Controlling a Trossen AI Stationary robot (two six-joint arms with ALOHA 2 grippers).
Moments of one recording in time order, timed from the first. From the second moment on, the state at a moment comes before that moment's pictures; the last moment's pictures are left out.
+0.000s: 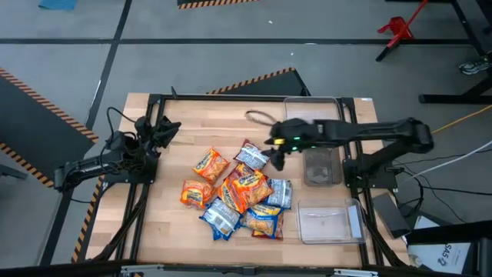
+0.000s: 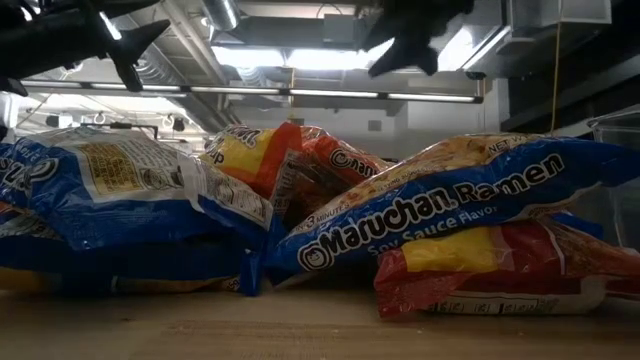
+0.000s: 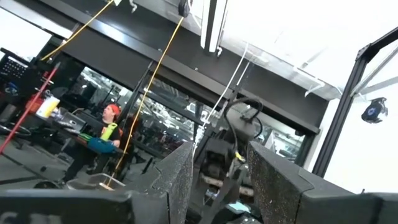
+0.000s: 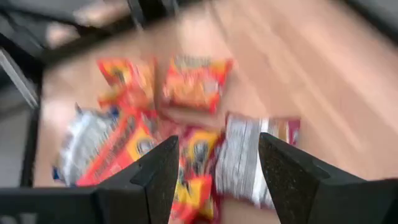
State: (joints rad) left arm 0.36 0.07 0.01 0.61 0.06 -0.62; right arm -0.03 1.42 1.20 -0.48 0.03 0.38
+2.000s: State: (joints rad) left arm 0.36 0.07 0.02 0.60 0.04 -0.62; right arm 0.03 1.78 1.00 -0.18 -0.33 0.65
